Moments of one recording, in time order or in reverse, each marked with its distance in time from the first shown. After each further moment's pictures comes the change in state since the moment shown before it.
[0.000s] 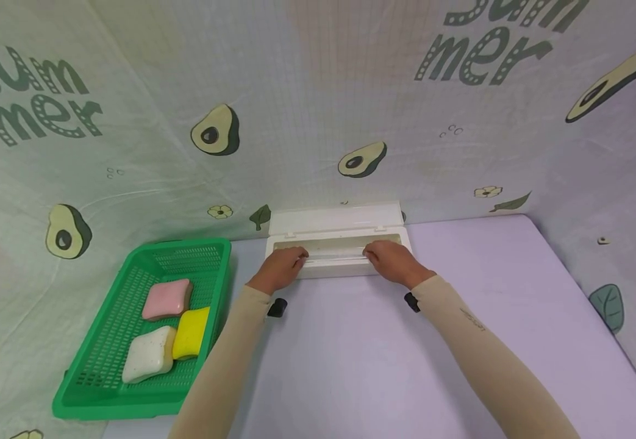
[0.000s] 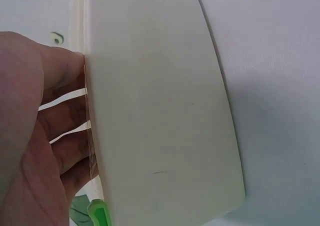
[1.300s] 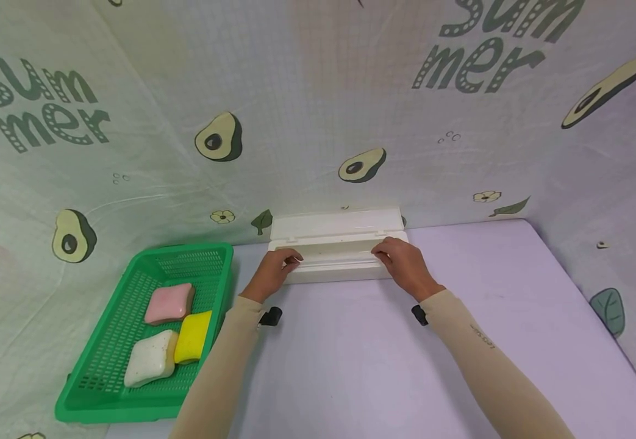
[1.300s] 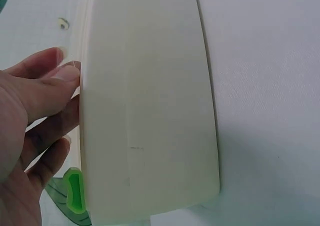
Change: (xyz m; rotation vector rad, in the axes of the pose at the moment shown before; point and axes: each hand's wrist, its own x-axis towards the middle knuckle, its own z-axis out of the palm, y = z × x) left_hand -0.011 -0.018 0.003 -0.298 0.178 0.023; right_hand -0.020 0.008 0.001 -0.069 0.390 -0.103
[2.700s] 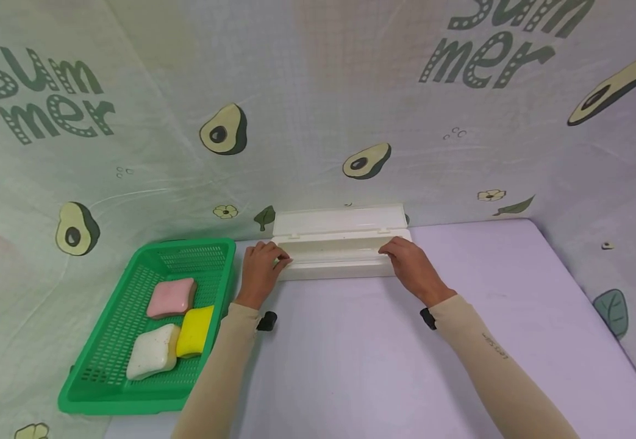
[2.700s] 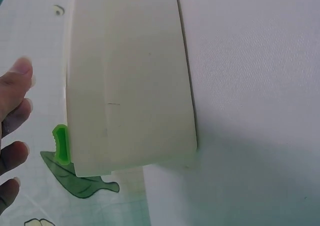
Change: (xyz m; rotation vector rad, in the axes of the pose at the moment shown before) left_hand -0.023 -0.006 -0.005 0.474 0.330 0.042; right_hand -0.012 -0.004 -0.009 0.069 0.038 -0.080
